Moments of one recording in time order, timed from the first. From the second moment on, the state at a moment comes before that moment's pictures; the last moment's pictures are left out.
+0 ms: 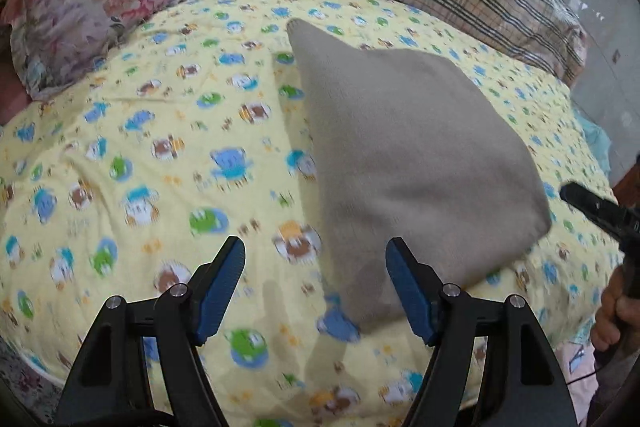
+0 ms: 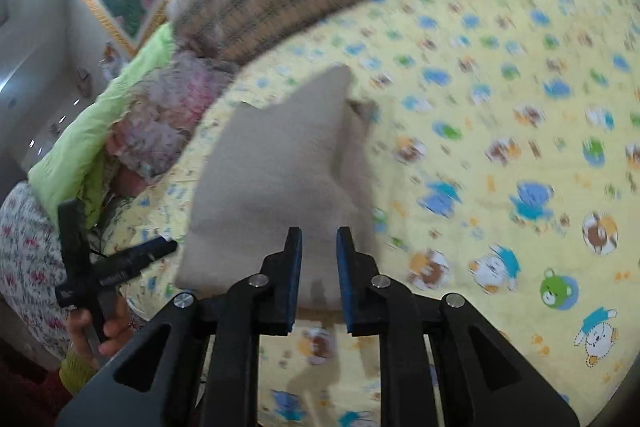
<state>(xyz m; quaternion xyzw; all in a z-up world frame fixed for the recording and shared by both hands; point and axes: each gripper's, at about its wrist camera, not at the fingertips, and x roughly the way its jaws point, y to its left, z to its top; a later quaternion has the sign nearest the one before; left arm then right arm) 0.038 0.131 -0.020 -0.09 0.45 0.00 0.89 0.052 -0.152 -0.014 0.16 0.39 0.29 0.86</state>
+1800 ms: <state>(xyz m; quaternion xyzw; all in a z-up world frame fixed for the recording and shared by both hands) -0.009 0.089 -0.010 -0.04 0.40 0.06 0.91 -0.006 -0.146 -0.023 0.08 0.38 0.27 0.88</state>
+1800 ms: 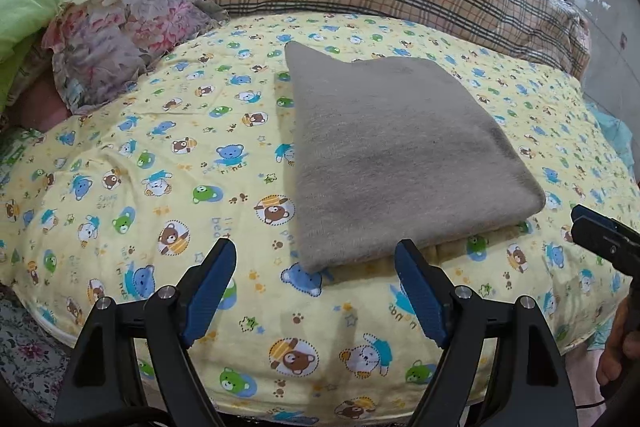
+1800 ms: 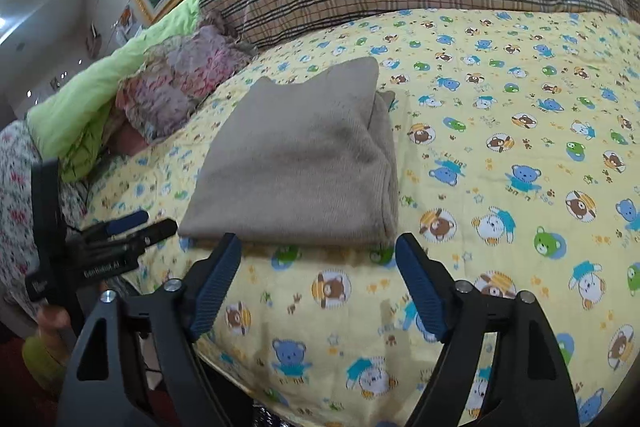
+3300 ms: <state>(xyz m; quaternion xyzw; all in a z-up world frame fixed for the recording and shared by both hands) -0.016 0.079 -0.017 0.00 0.40 0.05 0.92 -0.004 -0.103 -0.029 -0.01 0.37 0.29 0.89</state>
